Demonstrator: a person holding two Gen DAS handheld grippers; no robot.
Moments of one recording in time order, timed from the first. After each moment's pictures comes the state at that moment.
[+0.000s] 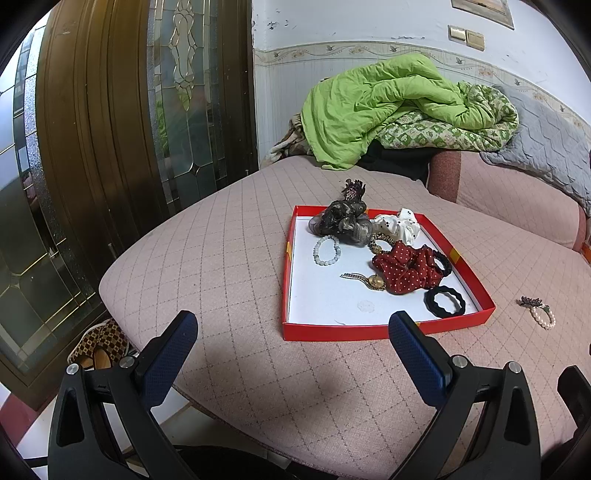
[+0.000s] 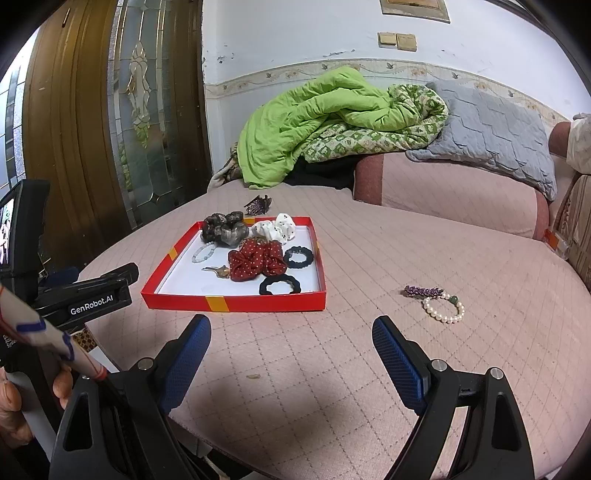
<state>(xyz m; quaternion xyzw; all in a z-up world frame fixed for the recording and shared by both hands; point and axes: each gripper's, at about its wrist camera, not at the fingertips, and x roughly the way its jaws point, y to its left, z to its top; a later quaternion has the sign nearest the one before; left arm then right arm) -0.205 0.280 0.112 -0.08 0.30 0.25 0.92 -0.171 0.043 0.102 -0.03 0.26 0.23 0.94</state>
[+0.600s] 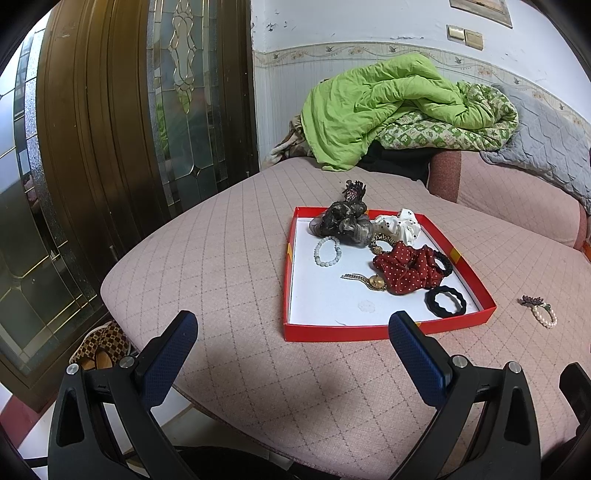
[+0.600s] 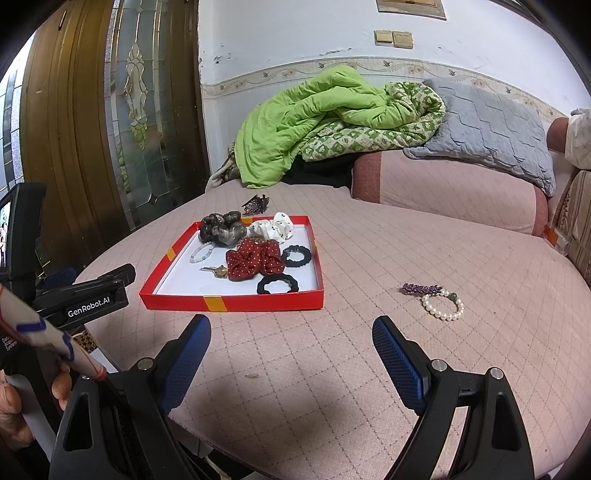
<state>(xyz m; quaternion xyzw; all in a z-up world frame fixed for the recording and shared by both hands) -0.204 0.279 0.112 -0.08 0.30 0.25 0.92 -0.169 0.041 0.101 -0.02 0.27 0.23 0.94</state>
